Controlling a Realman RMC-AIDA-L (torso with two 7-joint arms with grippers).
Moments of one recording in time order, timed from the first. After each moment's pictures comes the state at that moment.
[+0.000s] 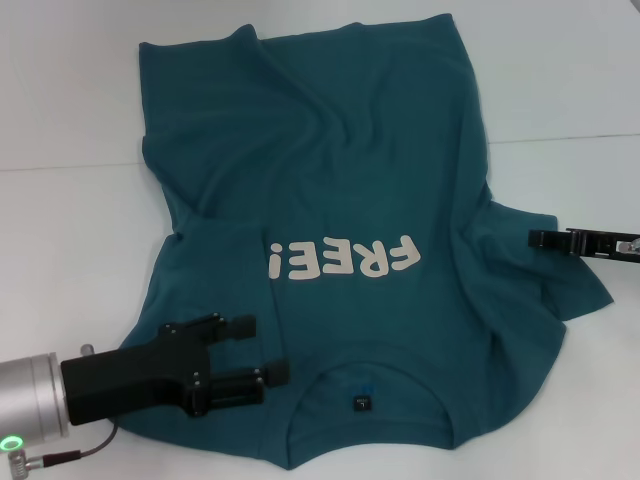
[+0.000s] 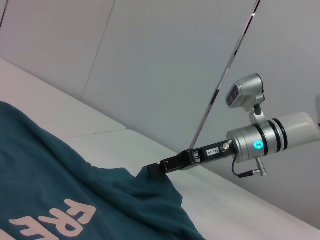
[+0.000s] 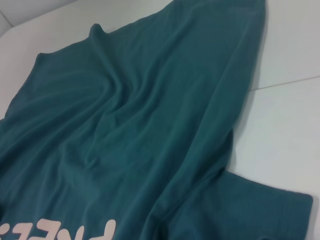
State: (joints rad) left arm -0.45 -2.16 0.75 0.65 1.92 1.58 -1.43; right arm 0.59 2.03 -0.58 -0.63 -2.25 -0.98 2.05
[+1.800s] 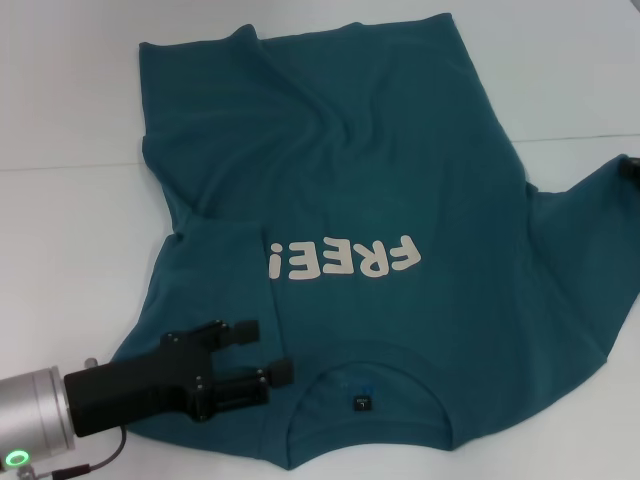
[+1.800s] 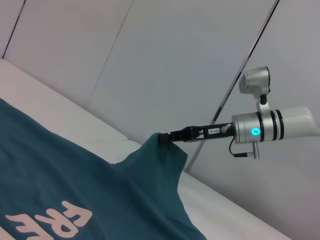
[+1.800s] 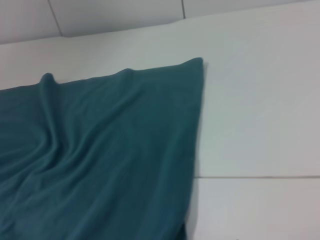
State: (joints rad) left arm -0.43 -2.17 0.74 0.61 1.88 1.57 -1.43; right arm 0.61 1.93 -0.57 -0.67 -2.24 -0.89 1.96
